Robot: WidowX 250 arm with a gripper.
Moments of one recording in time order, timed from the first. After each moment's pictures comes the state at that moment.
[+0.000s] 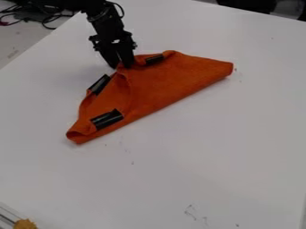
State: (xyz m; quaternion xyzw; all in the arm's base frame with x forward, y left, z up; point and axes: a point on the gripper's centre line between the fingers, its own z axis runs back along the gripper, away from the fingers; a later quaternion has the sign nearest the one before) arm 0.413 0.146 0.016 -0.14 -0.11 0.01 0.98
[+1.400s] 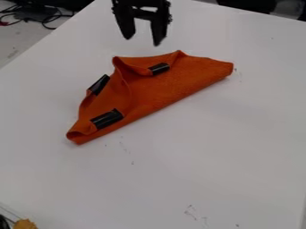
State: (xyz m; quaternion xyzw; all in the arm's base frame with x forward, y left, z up) arm 0.389 0.050 0.106 -0.02 -0.10 -0.01 0.99
